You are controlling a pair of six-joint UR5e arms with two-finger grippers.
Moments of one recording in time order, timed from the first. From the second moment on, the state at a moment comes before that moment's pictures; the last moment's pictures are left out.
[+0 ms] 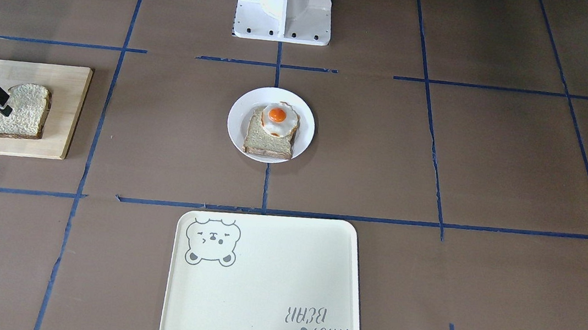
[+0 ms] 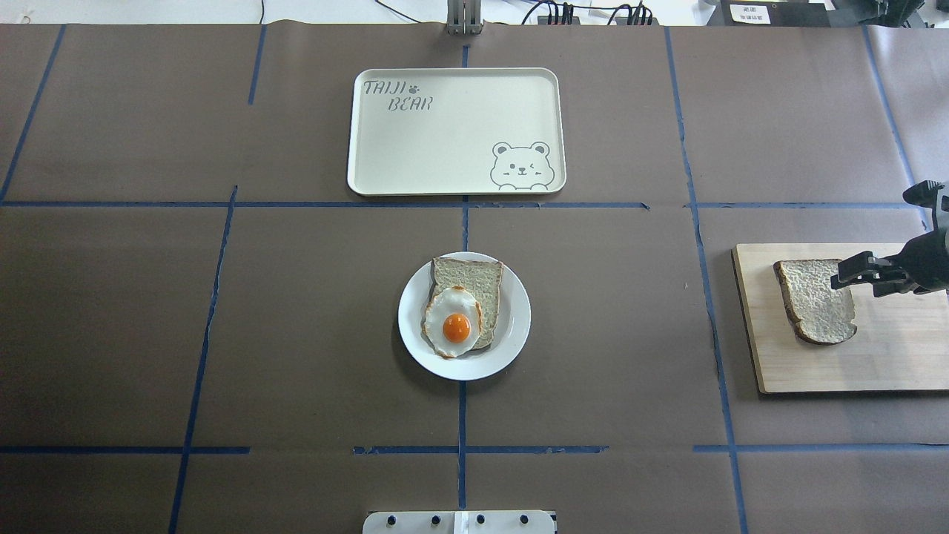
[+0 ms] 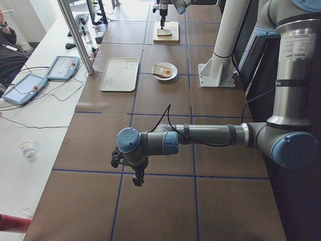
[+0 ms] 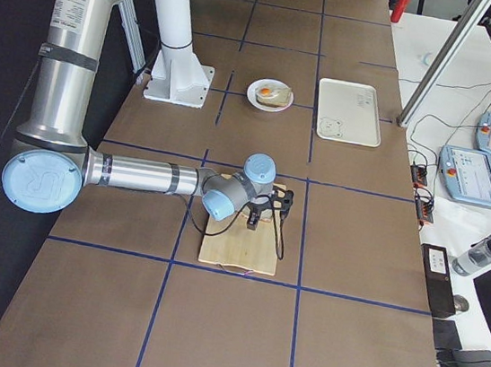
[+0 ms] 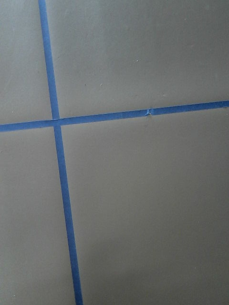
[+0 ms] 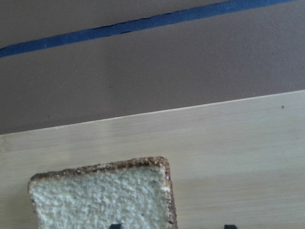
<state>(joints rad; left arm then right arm) -1.56 -1.56 -1.56 -1.50 -2.37 0.19 1.01 -1.72 1.62 -0.85 2.23 0.96</state>
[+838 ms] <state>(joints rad) -1.56 -1.56 -1.56 -1.50 -2.37 0.19 1.00 -1.72 1.62 -0.85 2.23 0.96</state>
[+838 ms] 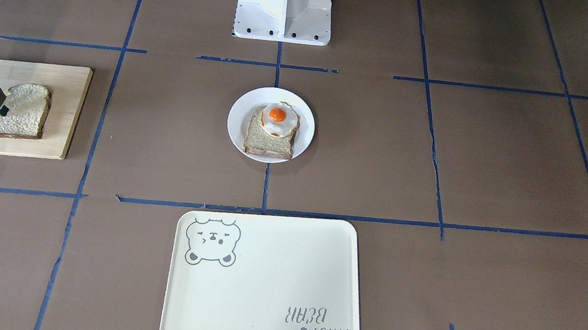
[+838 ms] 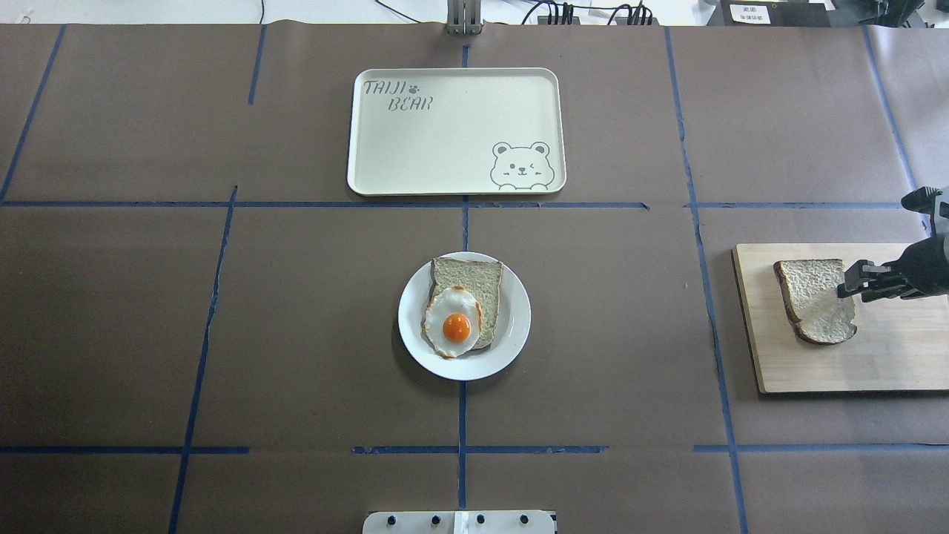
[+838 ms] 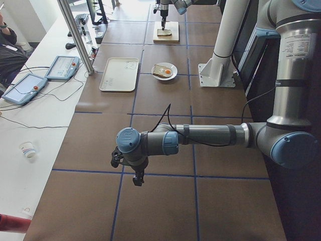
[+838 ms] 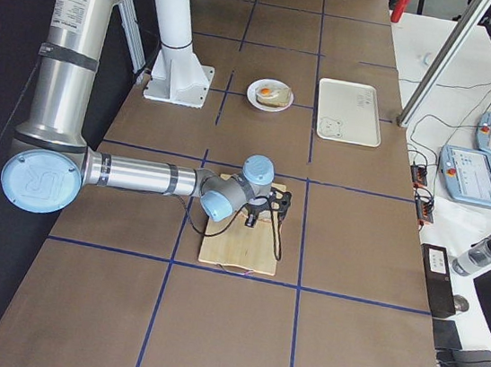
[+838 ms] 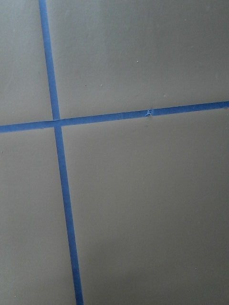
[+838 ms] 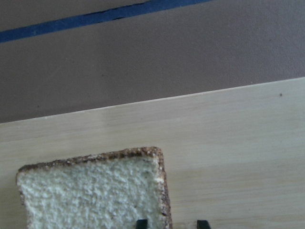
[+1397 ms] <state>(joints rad) -1.56 -1.56 -1.56 -1.50 -2.37 0.19 0.99 -1.73 1.62 -0.85 2.23 0.96</state>
